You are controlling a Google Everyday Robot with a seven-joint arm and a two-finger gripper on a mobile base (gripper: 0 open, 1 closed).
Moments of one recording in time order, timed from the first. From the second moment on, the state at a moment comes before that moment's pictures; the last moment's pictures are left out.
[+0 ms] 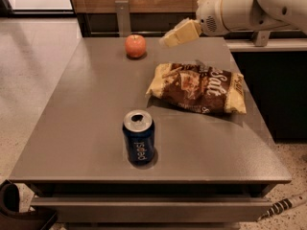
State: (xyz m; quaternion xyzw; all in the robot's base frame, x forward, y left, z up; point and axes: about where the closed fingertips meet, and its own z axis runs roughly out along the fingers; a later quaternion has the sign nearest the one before) arm 0.690 -0.086 0.979 -0.42 0.74 0.14 0.51
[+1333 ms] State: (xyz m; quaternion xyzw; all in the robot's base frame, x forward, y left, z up) arm 0.775 0.016 0.884 -0.38 0.73 0.23 0.52
